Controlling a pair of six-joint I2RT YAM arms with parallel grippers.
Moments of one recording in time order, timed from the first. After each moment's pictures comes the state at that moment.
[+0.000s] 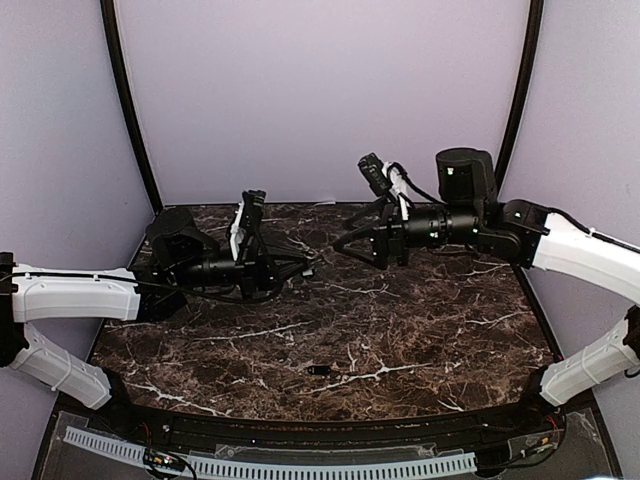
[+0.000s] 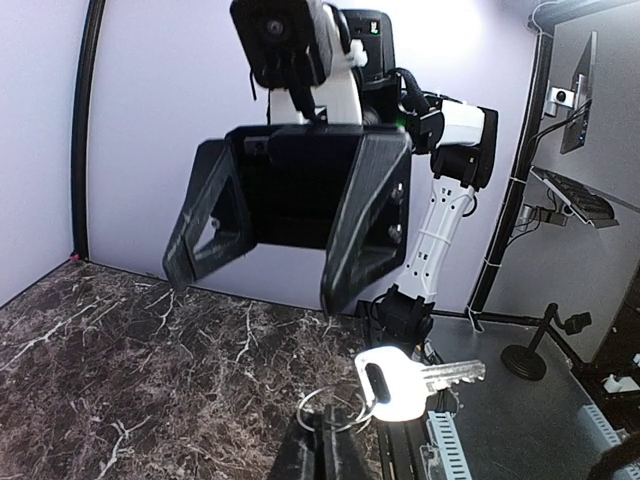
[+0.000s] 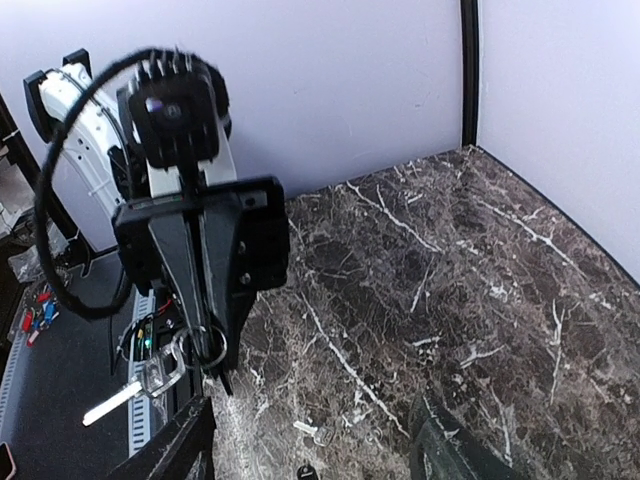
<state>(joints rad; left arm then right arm) -0.85 1.31 0.75 0.65 0.65 -0.24 0.89 1.30 1.21 -0.22 -0.47 0.03</state>
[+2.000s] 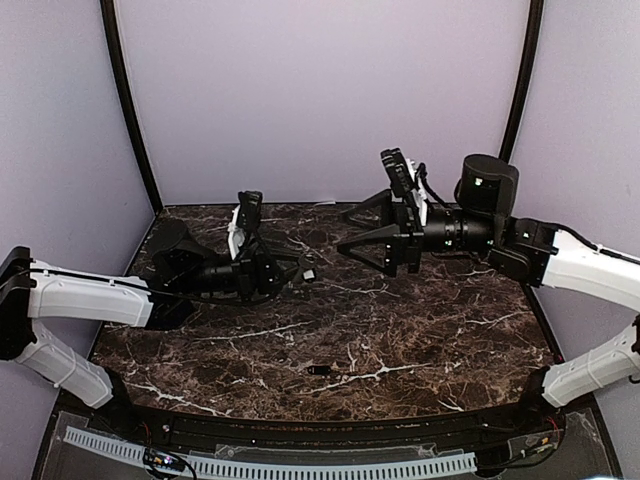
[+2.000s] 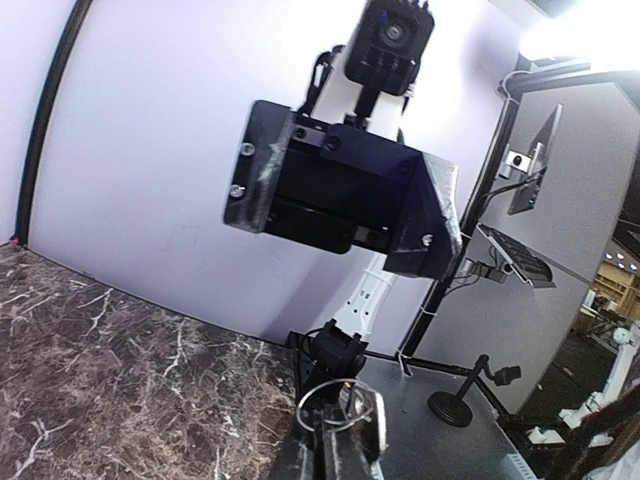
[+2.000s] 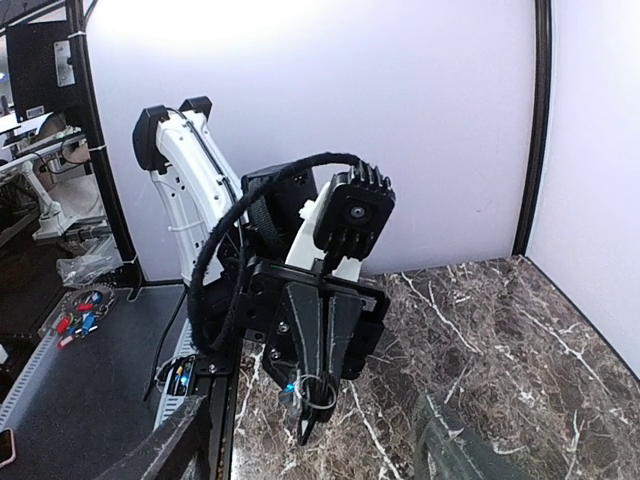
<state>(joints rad) -0.85 1.39 0.70 0.95 0.72 -0.55 0.92 1.23 1.10 0.03 -0.62 0.00</state>
